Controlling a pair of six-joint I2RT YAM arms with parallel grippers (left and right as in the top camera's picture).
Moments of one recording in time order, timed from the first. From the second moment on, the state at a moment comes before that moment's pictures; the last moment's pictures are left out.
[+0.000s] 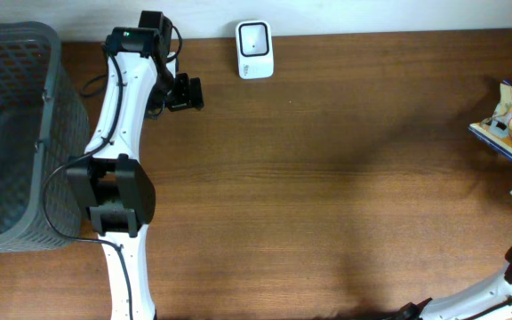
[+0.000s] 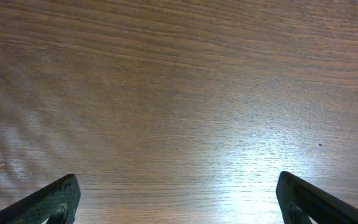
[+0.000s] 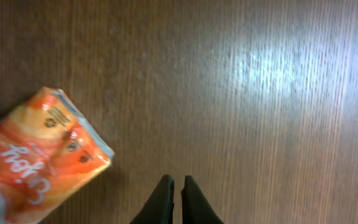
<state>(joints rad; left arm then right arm) -0.11 2.35 2.33 -1.42 0.07 -0.25 -0.89 1.98 1.41 -0.77 0.36 0.55</state>
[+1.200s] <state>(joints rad) -0.11 2.35 2.33 -1.42 0.07 -0.25 -0.78 2.05 1.40 -0.64 0.19 0.58</state>
